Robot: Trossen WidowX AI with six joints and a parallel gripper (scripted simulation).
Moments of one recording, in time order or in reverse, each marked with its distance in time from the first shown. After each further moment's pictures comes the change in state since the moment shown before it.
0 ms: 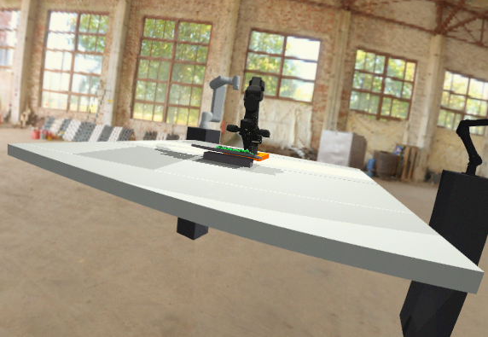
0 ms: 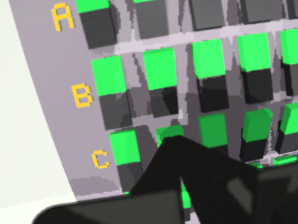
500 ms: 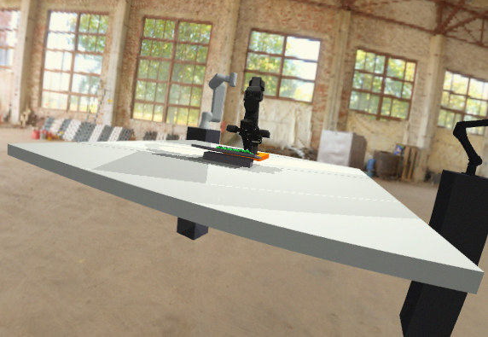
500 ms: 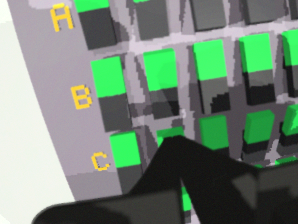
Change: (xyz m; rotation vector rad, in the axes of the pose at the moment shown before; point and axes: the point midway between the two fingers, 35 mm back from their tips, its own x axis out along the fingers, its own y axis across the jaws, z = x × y) arm 0.002 0.000 0.000 0.001 -0.001 0.000
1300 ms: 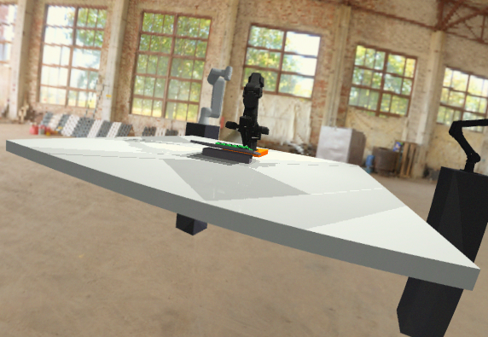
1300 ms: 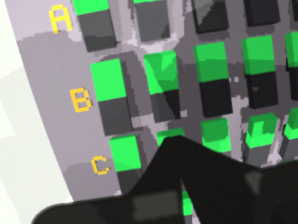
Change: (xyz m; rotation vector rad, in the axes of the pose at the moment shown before) arm 0.003 0.000 0.001 0.000 -0.002 0.000
